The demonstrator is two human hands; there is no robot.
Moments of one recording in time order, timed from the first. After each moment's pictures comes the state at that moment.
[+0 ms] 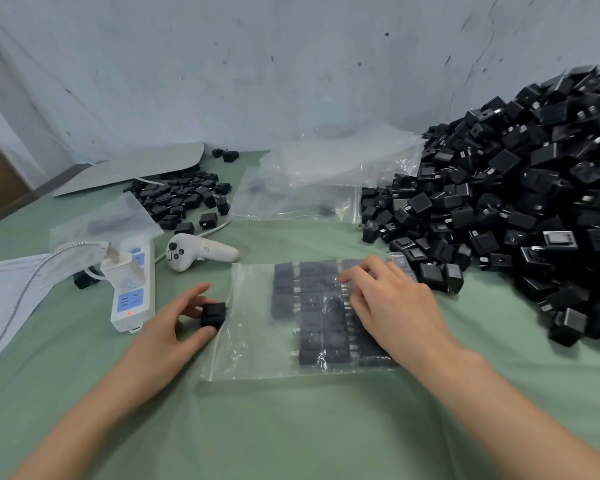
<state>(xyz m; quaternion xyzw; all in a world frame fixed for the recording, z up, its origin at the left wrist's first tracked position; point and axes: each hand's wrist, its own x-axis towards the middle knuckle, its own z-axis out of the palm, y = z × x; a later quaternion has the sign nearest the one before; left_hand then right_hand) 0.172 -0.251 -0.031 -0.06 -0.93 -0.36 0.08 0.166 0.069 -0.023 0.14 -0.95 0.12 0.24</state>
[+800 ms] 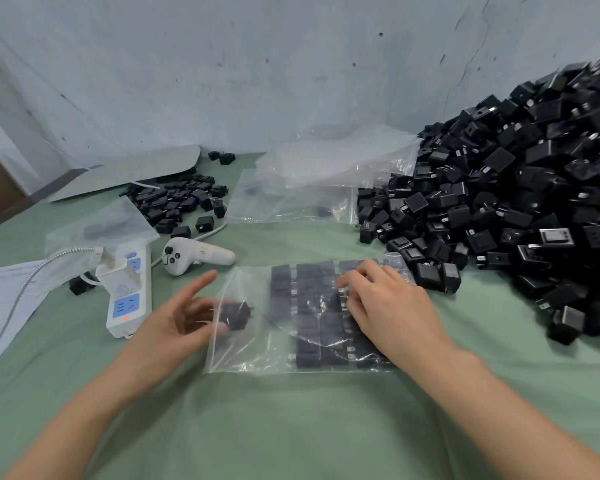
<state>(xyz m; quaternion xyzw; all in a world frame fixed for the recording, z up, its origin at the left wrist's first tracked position) 0.162 -0.246 -0.025 -0.10 -0.84 -0.53 -0.01 0.162 0.069 -0.029 0.13 -0.96 0.13 0.20</state>
